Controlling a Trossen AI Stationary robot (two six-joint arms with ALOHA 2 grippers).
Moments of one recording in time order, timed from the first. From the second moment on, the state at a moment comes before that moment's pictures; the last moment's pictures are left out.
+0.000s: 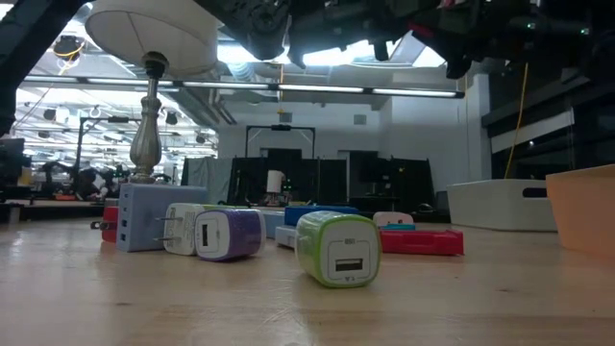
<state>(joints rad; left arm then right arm) 0.19 2.01 1.48 0.73 0.45 -0.07 -0.07 0.93 0.26 0.89 0.06 -0.02</state>
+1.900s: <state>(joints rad) 0.23 2.01 1.48 0.41 0.18 0.25 -0.20 0.87 0.26 0.48 0.56 -0.01</state>
